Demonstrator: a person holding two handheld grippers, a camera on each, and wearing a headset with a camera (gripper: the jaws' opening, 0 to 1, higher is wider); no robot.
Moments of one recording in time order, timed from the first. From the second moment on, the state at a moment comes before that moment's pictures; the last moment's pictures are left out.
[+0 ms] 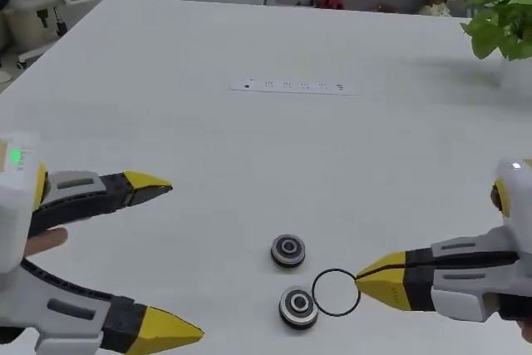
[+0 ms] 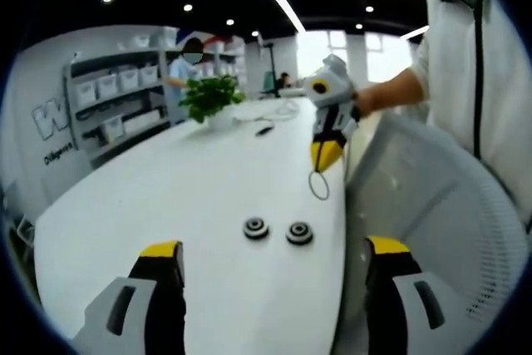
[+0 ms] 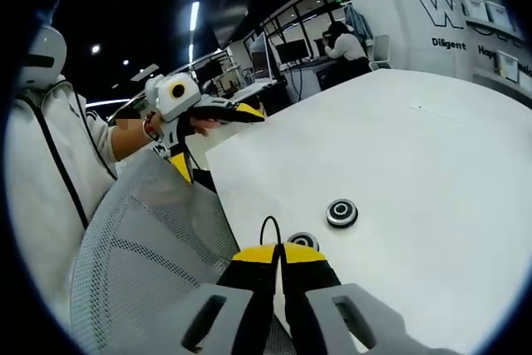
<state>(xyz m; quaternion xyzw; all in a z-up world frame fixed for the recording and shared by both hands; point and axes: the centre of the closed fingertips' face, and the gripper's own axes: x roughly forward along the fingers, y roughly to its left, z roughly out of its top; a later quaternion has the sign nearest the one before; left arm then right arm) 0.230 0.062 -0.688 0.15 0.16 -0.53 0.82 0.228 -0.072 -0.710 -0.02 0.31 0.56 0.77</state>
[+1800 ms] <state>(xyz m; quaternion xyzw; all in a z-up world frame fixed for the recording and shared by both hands) 0.217 0.105 -0.727 0.09 0.21 -0.48 0.85 0.245 -0.011 -0.672 -0.04 0.30 0.60 0.74</state>
